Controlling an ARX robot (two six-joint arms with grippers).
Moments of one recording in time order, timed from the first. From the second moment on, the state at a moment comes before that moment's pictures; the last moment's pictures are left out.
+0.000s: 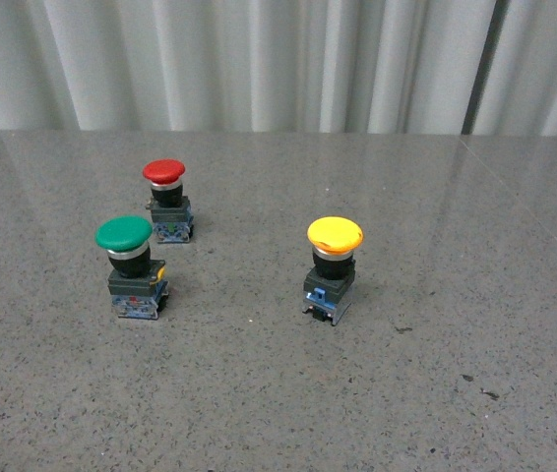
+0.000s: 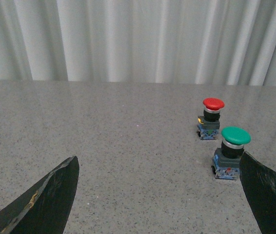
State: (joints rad) left arm 0.00 0.01 0.01 0.00 0.00 -0.01; right arm 0.00 0.00 0.01 0.00 0.00 0.01
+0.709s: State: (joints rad) left arm 0.00 0.01 0.01 0.00 0.00 -0.01; right arm 0.00 0.00 0.01 0.00 0.00 0.01
